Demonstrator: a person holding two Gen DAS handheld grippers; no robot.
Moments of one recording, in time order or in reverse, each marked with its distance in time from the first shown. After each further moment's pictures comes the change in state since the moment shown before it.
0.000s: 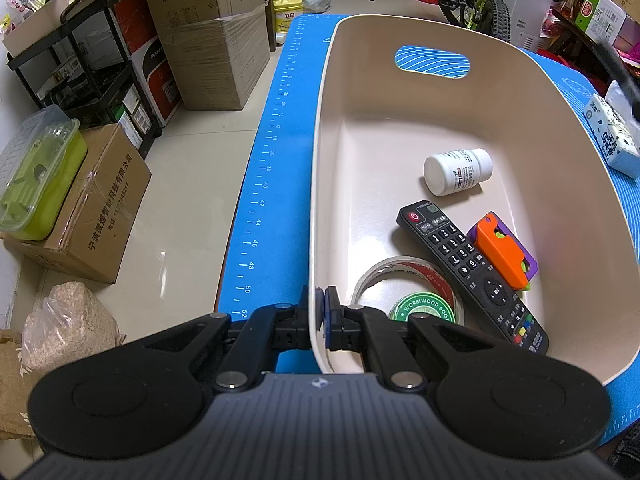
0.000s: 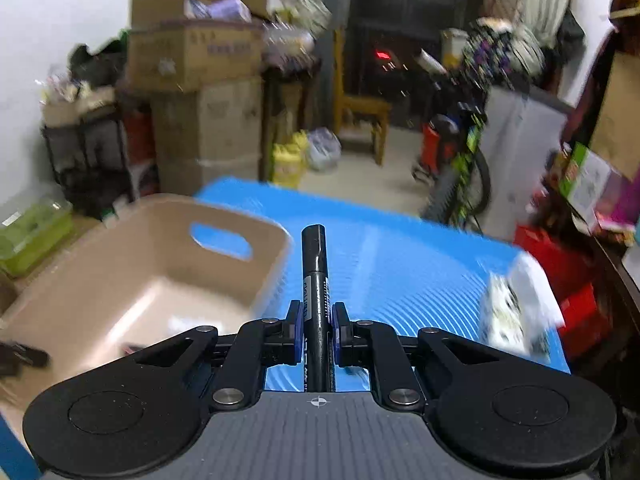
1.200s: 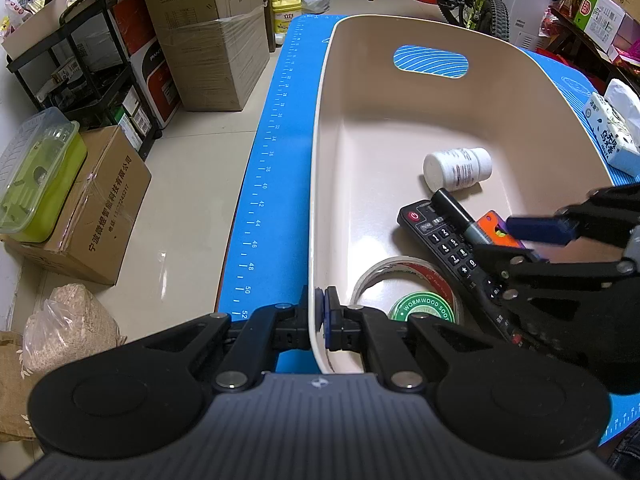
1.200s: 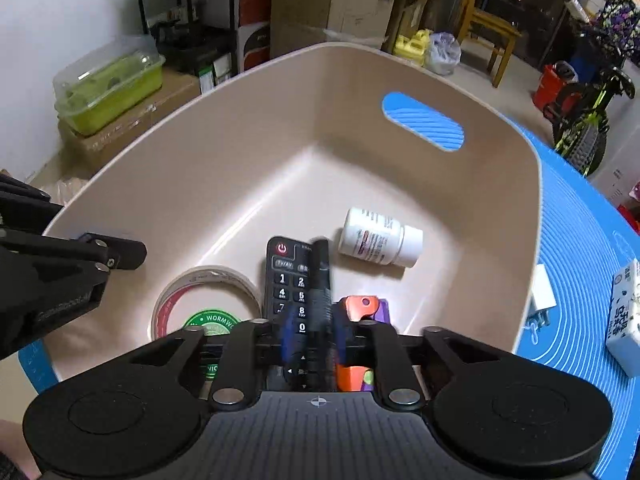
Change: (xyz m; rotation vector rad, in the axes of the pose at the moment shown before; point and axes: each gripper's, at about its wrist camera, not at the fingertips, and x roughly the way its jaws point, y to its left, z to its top) left arm 0.000 -0.001 -0.002 0.003 0.000 0.001; right arm 0.063 0.129 -0.027 -0.235 0.376 0.200
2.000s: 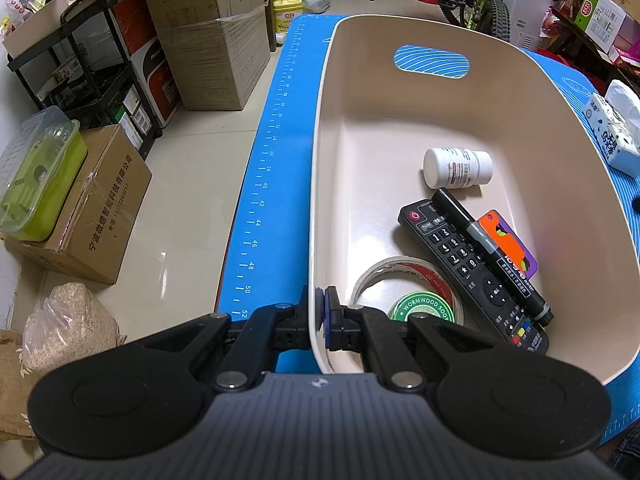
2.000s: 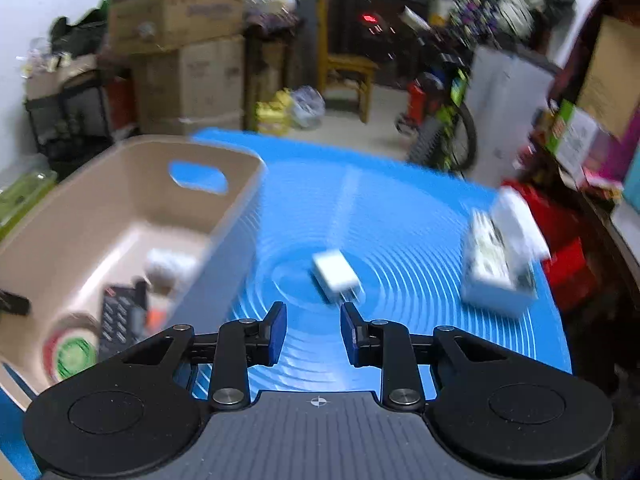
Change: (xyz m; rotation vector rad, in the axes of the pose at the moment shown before) left arm 0.000 0.000 0.001 -0.001 0.000 0.001; right arm -0.067 -0.128 -0.079 0.308 -0.214 -0.230
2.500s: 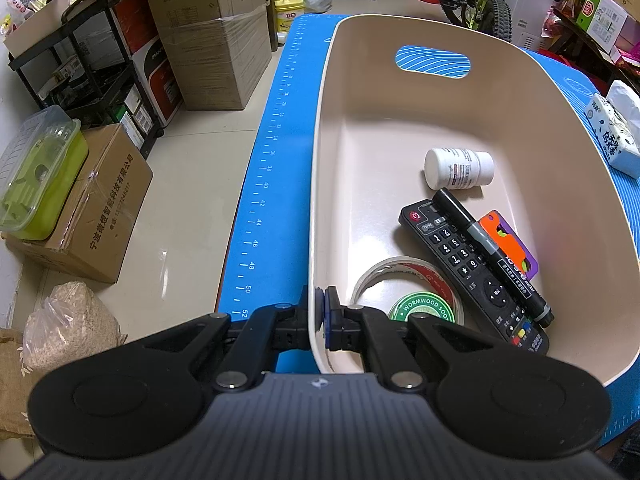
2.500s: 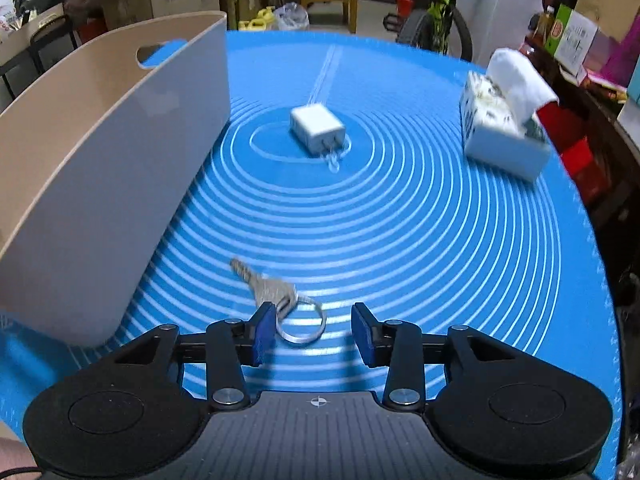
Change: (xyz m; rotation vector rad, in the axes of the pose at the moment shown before) left arm 0.000 0.000 0.000 0.001 0.000 -0.001; right arm 0.034 -0.011 -0.071 0.077 0.242 0.020
